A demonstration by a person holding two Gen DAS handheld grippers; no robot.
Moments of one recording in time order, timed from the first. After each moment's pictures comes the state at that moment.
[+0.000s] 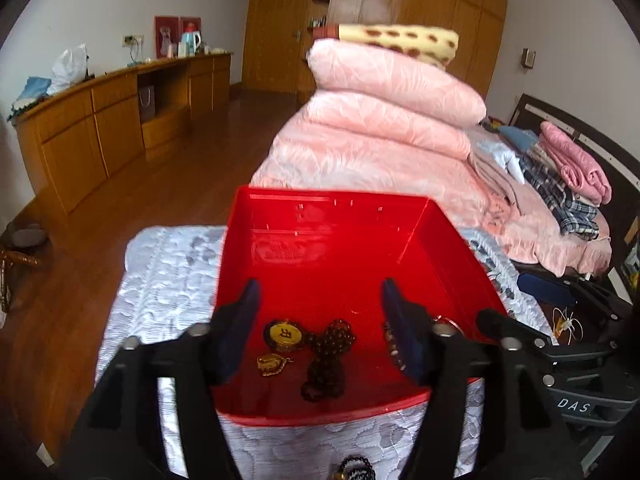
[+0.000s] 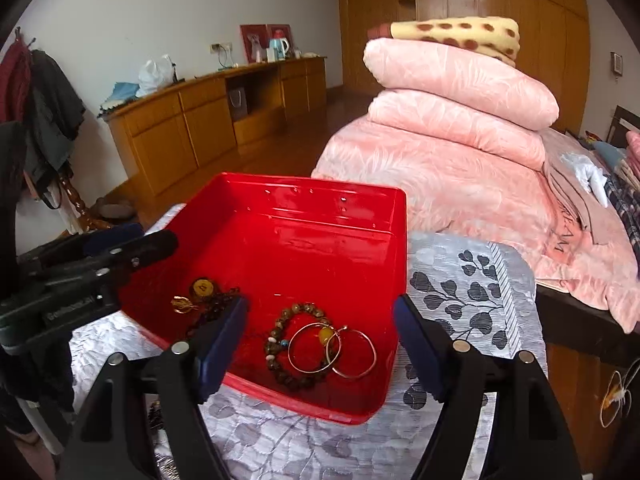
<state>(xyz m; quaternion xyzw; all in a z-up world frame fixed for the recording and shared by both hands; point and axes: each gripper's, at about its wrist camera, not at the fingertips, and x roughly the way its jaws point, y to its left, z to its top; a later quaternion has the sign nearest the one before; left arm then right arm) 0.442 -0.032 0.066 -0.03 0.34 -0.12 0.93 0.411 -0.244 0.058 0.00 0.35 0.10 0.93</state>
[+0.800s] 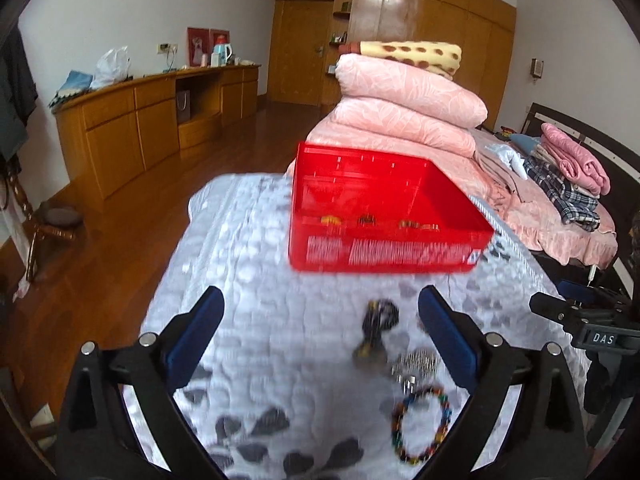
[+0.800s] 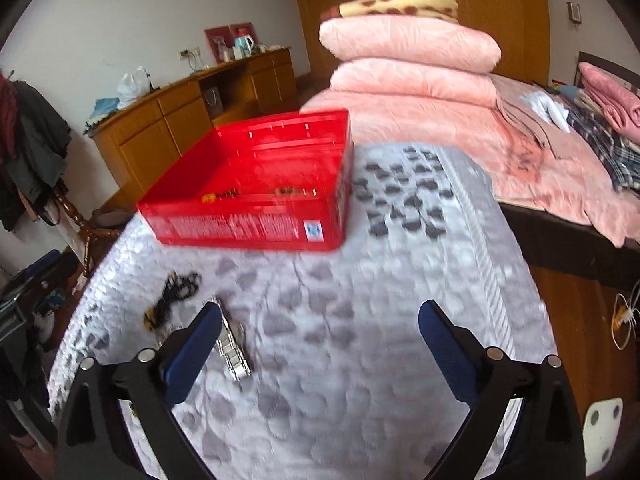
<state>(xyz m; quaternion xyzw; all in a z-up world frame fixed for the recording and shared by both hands) 0.290 0.018 0.047 -0.03 0.32 -0.08 0.94 0.285 -0.279 0.015 0.06 0.39 0.05 0.92</state>
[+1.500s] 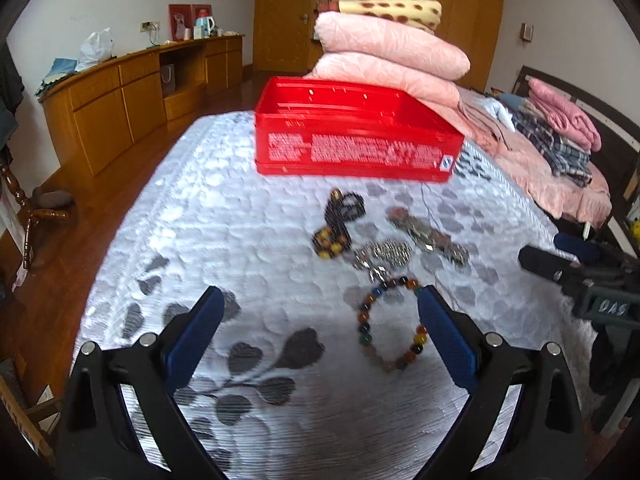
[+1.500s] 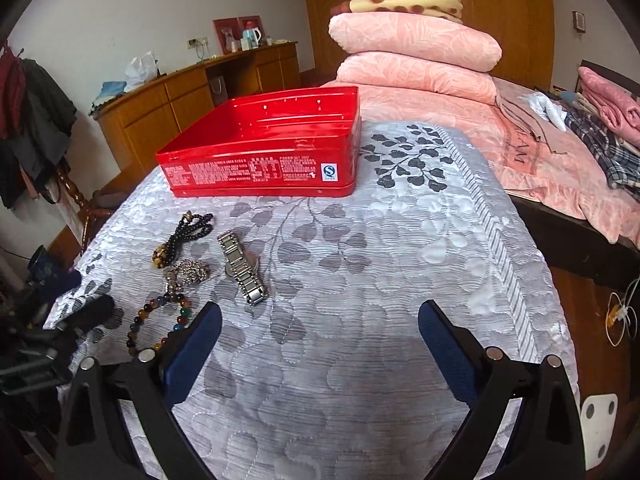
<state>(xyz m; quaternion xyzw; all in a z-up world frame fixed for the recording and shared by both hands) 0.237 -0.014 -0.007 0.00 0.38 -0.10 0.92 0.233 -0.266 -0.001 0.04 0.39 0.06 0.92</state>
